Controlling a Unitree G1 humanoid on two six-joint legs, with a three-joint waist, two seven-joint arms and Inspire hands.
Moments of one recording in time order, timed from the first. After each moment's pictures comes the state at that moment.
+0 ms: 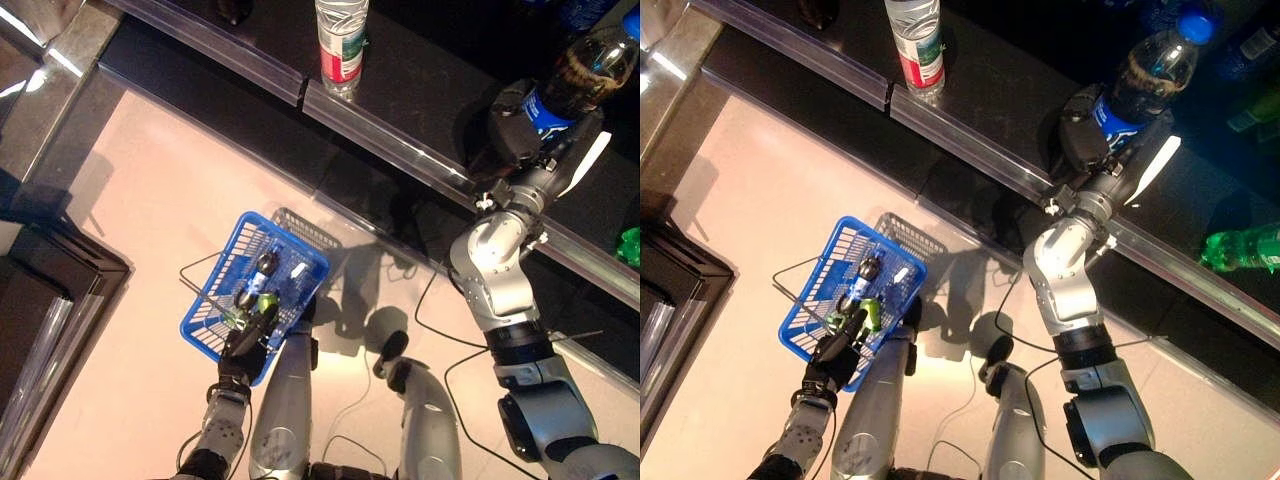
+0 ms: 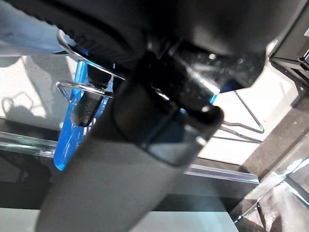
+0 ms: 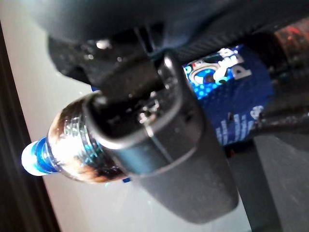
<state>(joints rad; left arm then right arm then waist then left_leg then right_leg) -0.10 0.20 -0.18 0.76 -1.36 -0.26 -0.26 -0.61 -0.31 0.12 0.10 0.27 -0.18 -0.86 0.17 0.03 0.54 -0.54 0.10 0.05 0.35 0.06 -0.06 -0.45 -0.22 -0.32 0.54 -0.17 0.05</state>
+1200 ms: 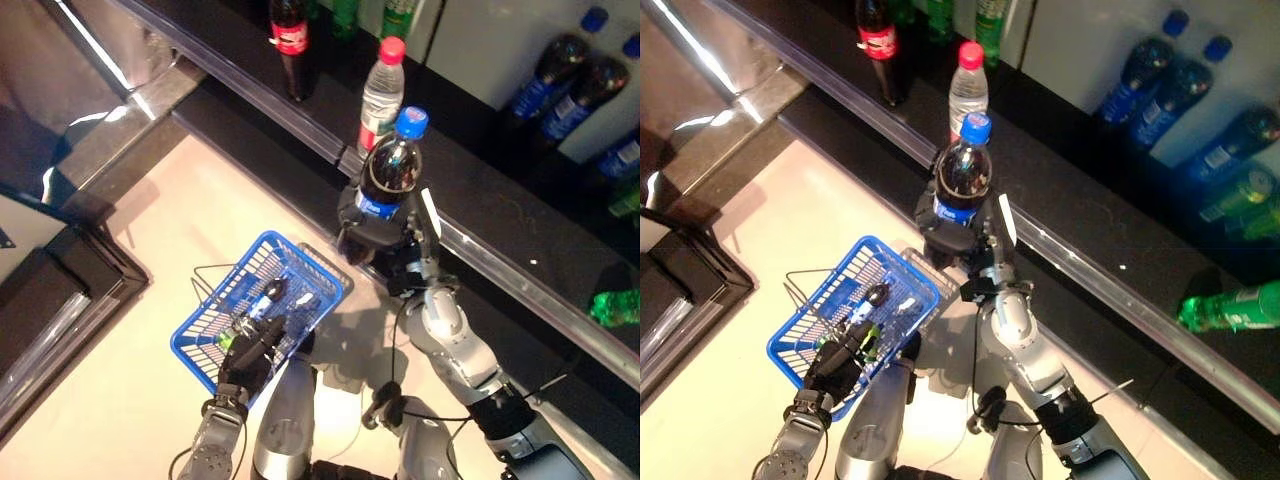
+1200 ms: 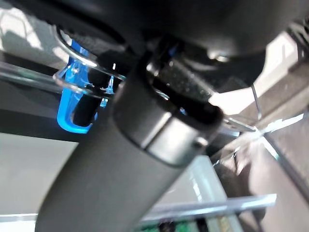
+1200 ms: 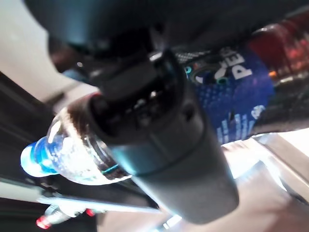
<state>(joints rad) 0.09 0.33 -0.27 0.40 -1.27 -0.18 -0.28 -0.38 -0.32 0.47 -0.08 0.52 -0.08 -0.38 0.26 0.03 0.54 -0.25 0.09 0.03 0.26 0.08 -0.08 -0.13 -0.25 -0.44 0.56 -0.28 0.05</state>
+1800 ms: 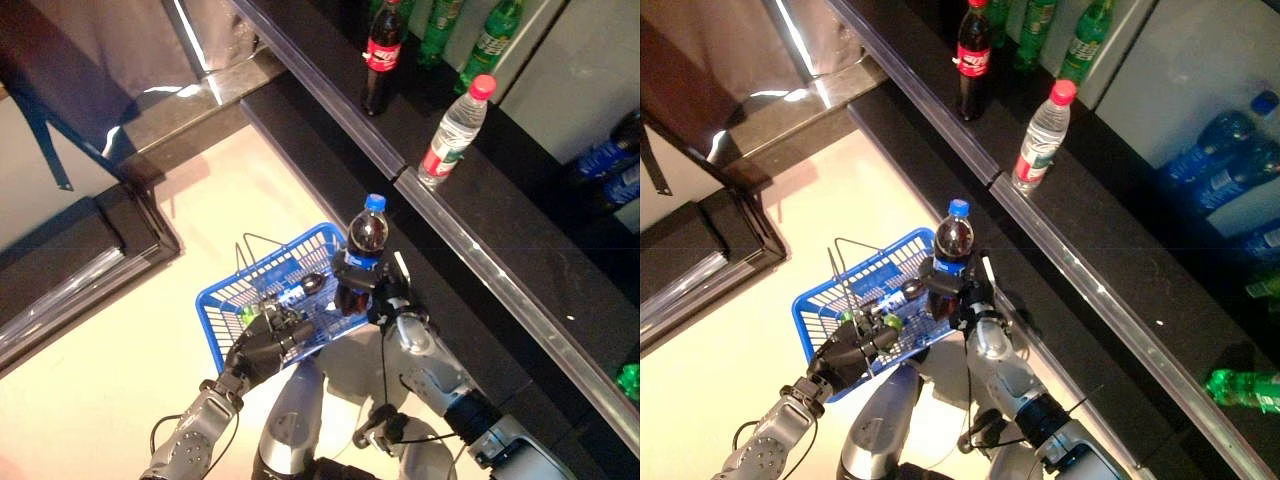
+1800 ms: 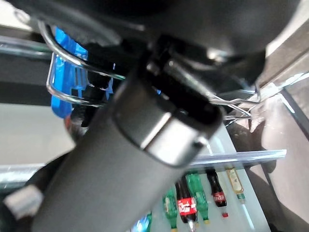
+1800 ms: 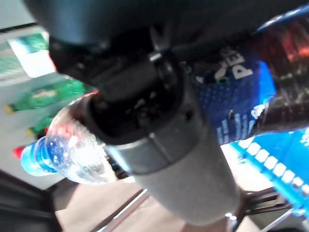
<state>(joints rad) 0.09 0.46 -0.31 0.21 -1.21 0.00 -0.41 -0.38 -0.23 0.57 0.30 0.57 -0.06 -0.47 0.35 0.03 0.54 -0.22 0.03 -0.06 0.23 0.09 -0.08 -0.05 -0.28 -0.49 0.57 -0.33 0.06</state>
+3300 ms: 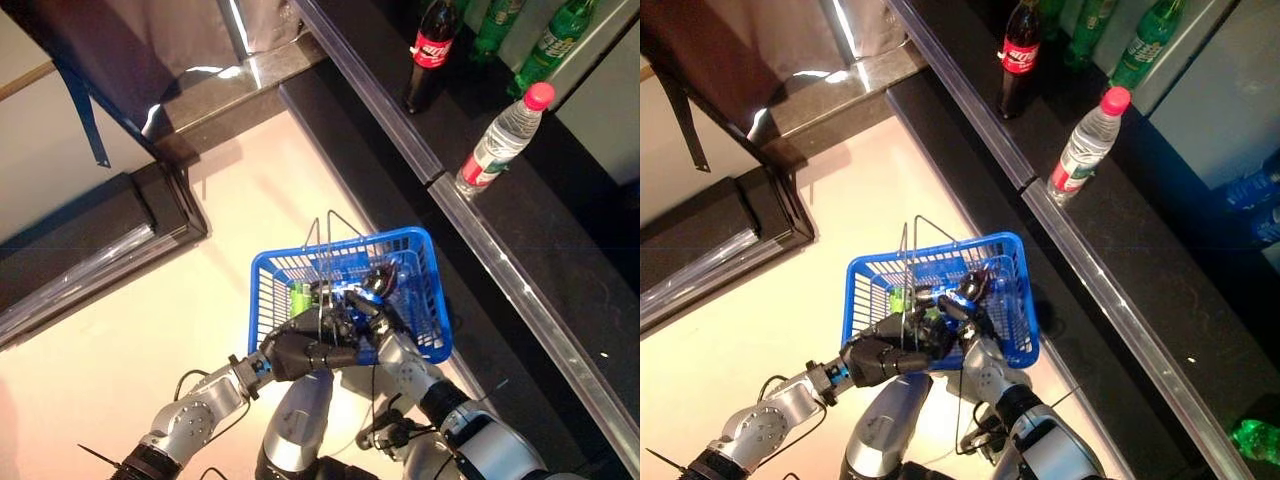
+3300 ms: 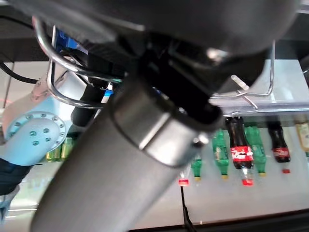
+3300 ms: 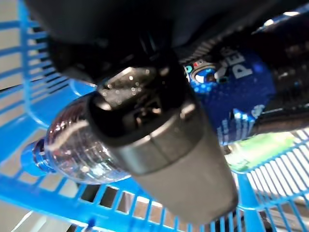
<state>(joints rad) -0.04 0.56 -0.40 0.04 -1.17 0.24 -0.62 -0.50 -0.08 0.50 0.85 1.17 -0.03 -0.31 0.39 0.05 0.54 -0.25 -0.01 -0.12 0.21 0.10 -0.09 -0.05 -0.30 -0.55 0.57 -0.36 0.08</state>
